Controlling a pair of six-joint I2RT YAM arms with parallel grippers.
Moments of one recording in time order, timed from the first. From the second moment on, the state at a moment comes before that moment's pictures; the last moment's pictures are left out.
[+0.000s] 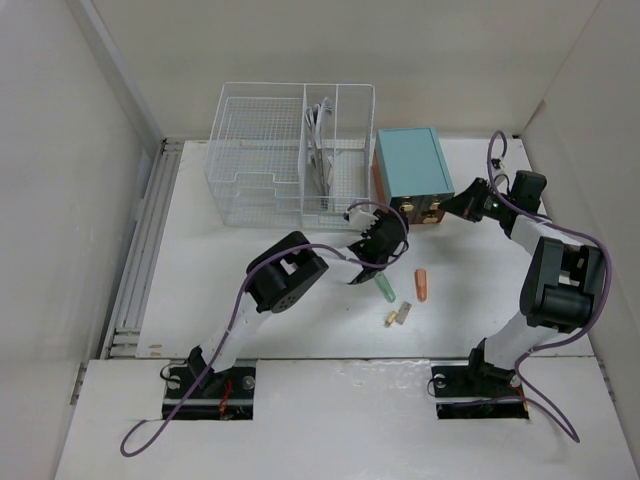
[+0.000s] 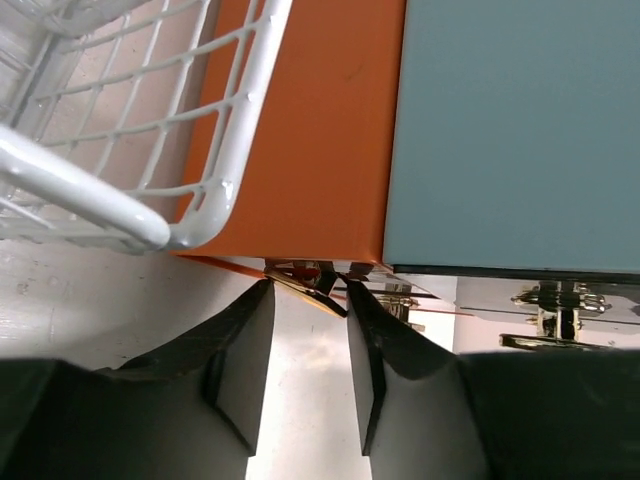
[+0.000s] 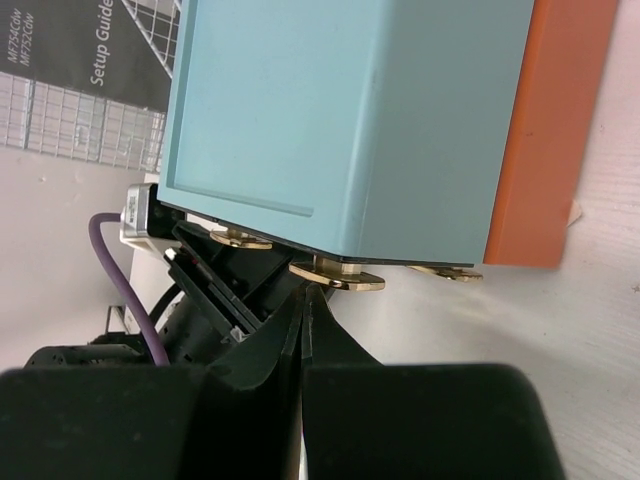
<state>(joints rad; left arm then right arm) -0.98 2.33 1.43 0.52 -0.63 -1.41 -0.27 1.66 0.97 0.08 -0.99 0.40</state>
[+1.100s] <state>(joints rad) -0.99 2.34 1.44 0.53 -0.65 -1.45 -0.27 1.66 0.97 0.08 -1.00 0.40</state>
